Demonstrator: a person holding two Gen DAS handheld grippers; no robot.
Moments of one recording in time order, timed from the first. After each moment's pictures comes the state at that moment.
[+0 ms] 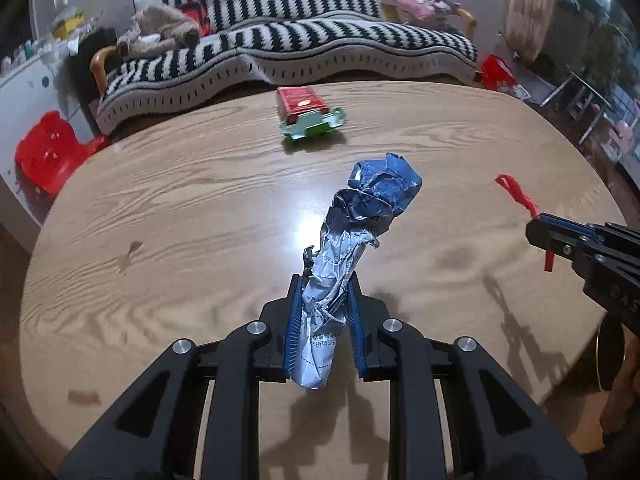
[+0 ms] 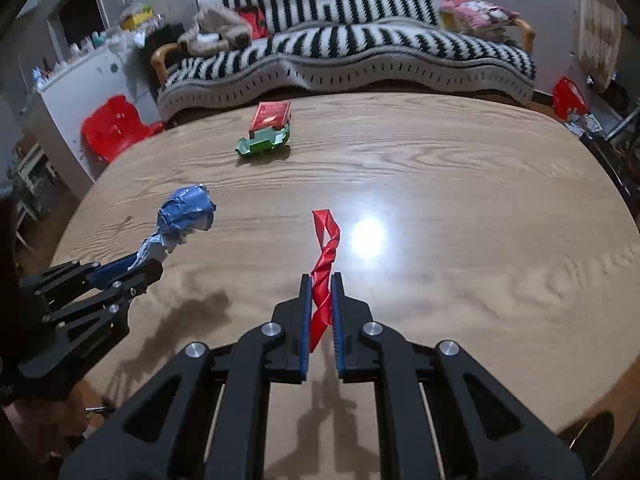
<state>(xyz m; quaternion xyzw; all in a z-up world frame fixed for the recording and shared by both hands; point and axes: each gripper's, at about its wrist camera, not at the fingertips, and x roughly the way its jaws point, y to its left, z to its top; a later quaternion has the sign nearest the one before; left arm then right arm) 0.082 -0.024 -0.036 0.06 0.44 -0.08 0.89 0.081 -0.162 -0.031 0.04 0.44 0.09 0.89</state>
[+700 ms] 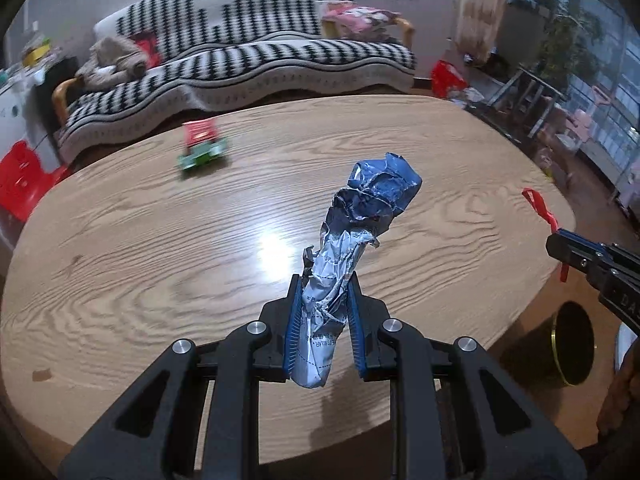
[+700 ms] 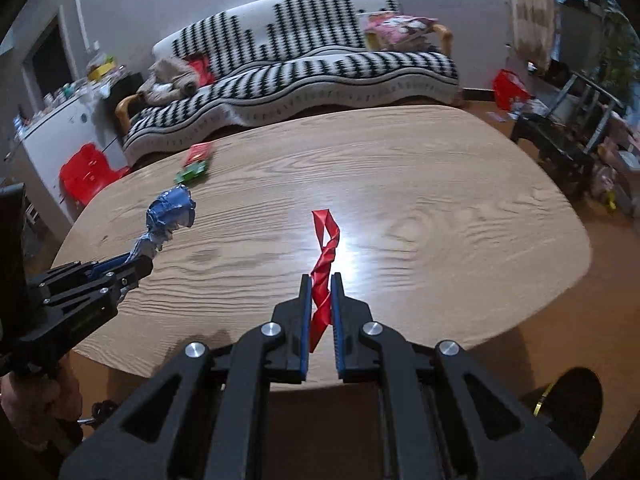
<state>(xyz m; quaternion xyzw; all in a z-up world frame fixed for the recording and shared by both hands) 0.040 -0.143 -0.019 0.06 0.41 -0.16 0.89 -0.028 -0.304 -0.002 0.08 0.39 0.00 0.92</state>
